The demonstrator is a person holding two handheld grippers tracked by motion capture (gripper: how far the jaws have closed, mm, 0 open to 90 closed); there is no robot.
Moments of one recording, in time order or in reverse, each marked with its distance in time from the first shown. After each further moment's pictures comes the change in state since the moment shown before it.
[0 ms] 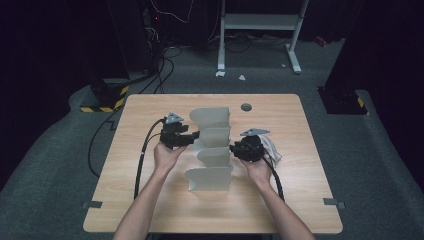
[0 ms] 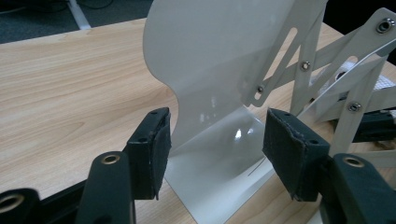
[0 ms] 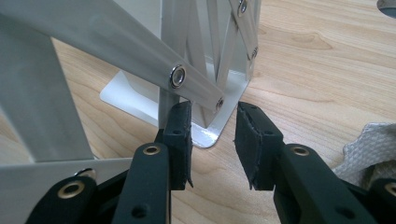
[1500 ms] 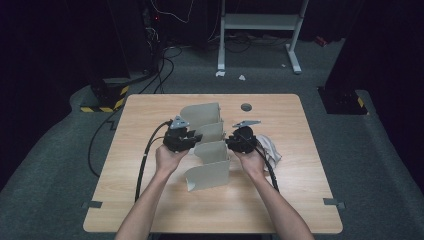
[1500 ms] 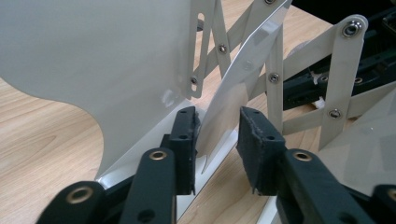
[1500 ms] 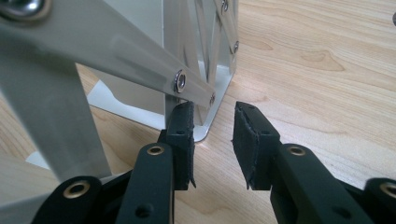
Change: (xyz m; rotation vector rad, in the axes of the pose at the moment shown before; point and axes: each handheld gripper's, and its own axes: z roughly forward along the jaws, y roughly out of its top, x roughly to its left) left arm -0.016 -0.002 -0.004 0.020 -0.060 0.125; right arm 0.004 0.028 0.021 0.045 -0.008 -0.003
